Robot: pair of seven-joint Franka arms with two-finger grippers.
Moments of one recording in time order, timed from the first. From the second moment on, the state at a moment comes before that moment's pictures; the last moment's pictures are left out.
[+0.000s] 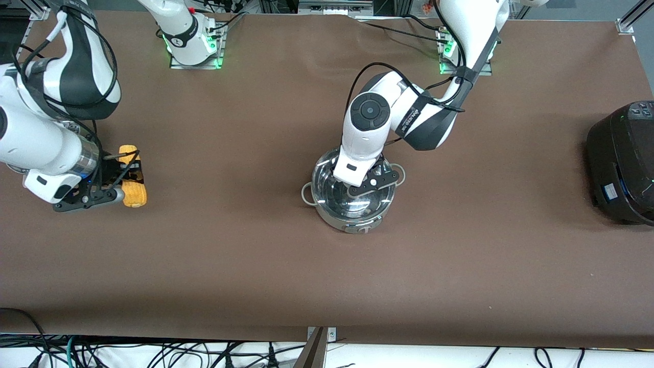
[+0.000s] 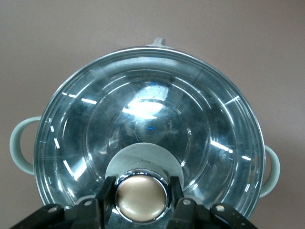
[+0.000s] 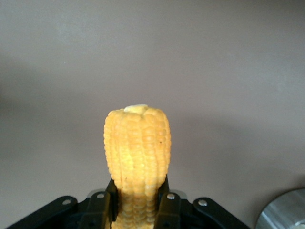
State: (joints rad) left arm -0.54 0.61 -0.15 -1.40 0.05 1.99 -1.06; right arm -0.08 0.29 0.18 -1.60 -0.05 1.80 -0.12
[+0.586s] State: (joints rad) left arm -0.34 0.47 -0.14 -1.37 0.03 1.81 -0.79; right arm -0.07 0.29 0.25 -1.53 0.00 1.71 0.02
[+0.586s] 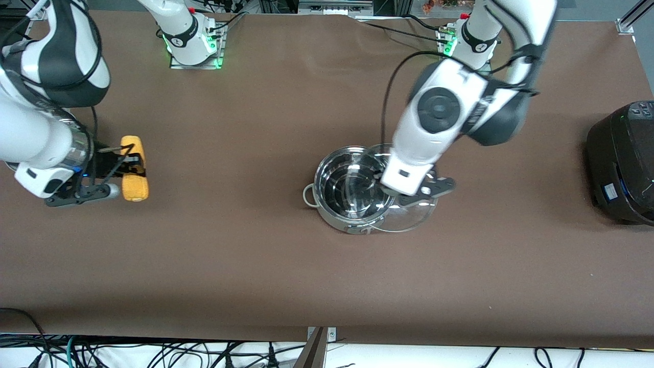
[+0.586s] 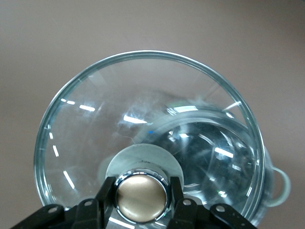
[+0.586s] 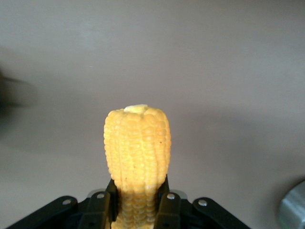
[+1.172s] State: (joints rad) left arm -0.07 0.40 -0.07 -1.64 0.03 1.90 -0.12; right arm 0.11 0.31 0.45 -1.51 0.00 1.83 0.64
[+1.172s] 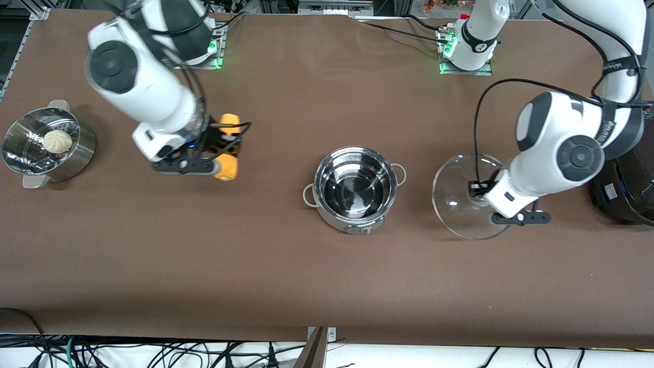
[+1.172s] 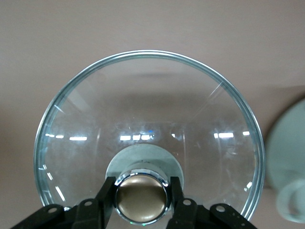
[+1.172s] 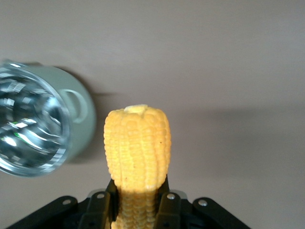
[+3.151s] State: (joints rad) left arm 0.00 0.04 -0.01 -2.00 -0.01 2.02 0.07; right arm 0.58 0.93 0.35 -1.09 -0.28 2.19 0.98
